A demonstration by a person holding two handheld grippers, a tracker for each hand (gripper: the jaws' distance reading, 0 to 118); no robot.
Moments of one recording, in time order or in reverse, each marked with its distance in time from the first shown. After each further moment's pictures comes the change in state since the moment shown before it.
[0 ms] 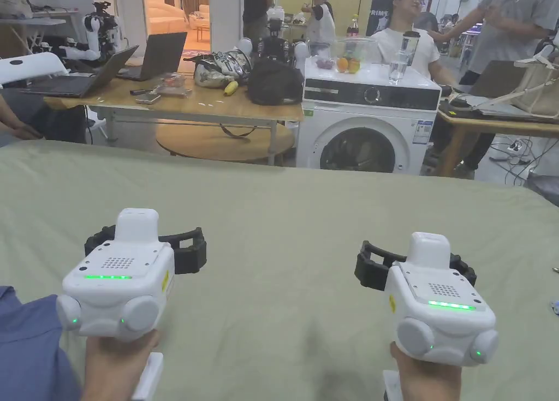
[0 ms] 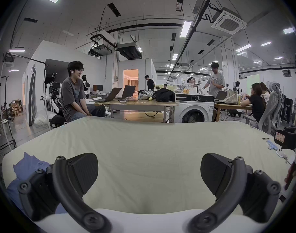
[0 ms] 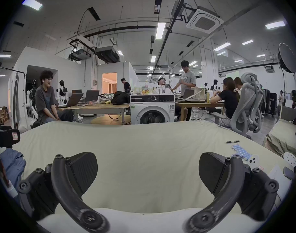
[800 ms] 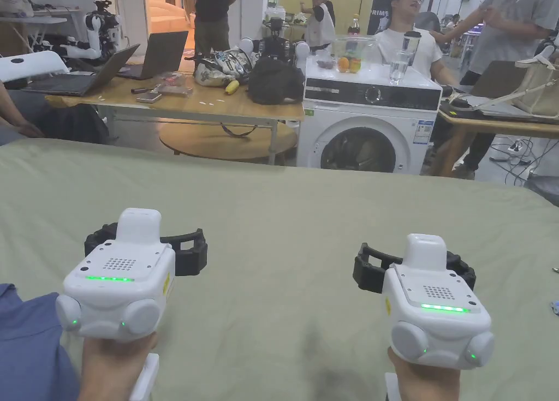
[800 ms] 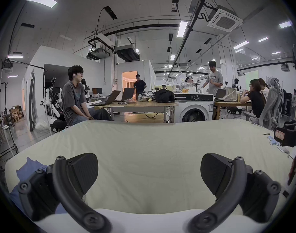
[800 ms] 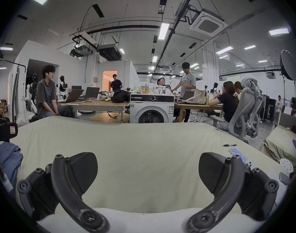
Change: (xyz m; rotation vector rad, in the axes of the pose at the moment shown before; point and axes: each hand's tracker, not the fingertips) left arm 0.002 -0.001 0.006 0.008 0.003 -0.045; right arm -0.006 -0.002 0.006 0.012 -0.028 0.050
